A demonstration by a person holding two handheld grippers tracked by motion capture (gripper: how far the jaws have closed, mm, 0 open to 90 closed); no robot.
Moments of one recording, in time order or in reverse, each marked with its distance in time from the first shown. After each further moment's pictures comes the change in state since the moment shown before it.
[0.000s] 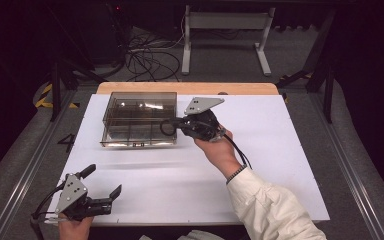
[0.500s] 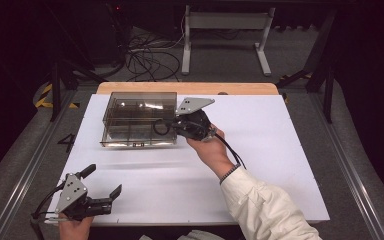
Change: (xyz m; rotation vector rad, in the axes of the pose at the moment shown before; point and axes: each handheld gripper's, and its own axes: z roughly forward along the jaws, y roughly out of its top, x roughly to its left) left arm 0.000 0.000 0.000 0.002 -0.005 0.002; right arm 0.006 0.003 0.020 -0.015 -0.010 -0.012
